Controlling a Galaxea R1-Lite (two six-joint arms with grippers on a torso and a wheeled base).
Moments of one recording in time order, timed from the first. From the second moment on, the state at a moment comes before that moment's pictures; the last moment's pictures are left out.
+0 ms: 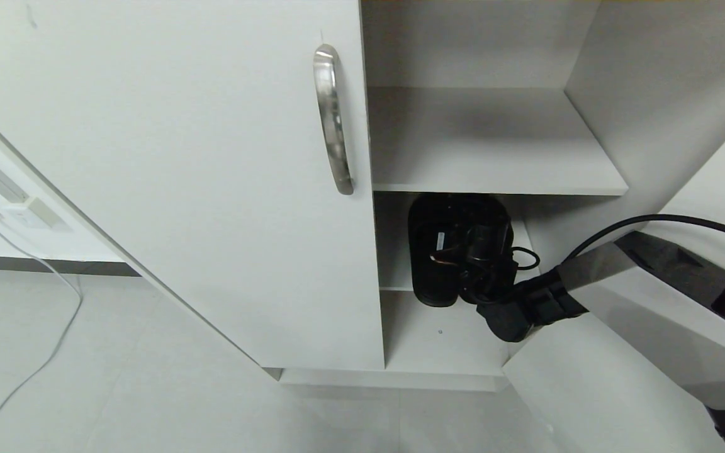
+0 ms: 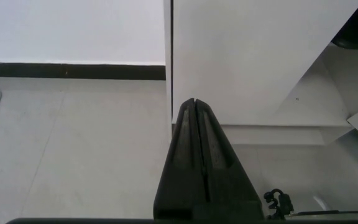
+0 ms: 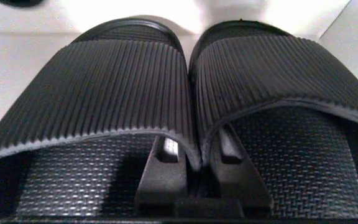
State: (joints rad) left arm 0.00 0.00 0.00 0.00 0.00 -0.01; right arm 0.58 2.38 -1.50 -0.96 -0.64 0.01
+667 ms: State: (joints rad) left arm 0.00 0.00 0.00 0.00 0.00 -0.01; right arm 0.57 2.39 -1.50 -0.93 -0.63 0.05
